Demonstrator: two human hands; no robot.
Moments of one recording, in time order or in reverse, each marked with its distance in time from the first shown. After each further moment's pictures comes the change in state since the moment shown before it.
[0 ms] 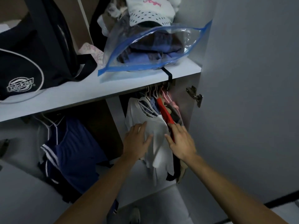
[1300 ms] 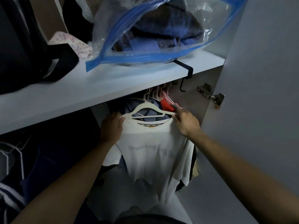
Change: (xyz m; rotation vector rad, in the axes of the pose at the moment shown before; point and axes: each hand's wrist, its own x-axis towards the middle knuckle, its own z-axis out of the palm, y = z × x) left_hand 0.172 -0.174 0.049 0.034 0.240 0.090; right_hand 0.147 0.030 0.043 -0.059 0.025 0.214
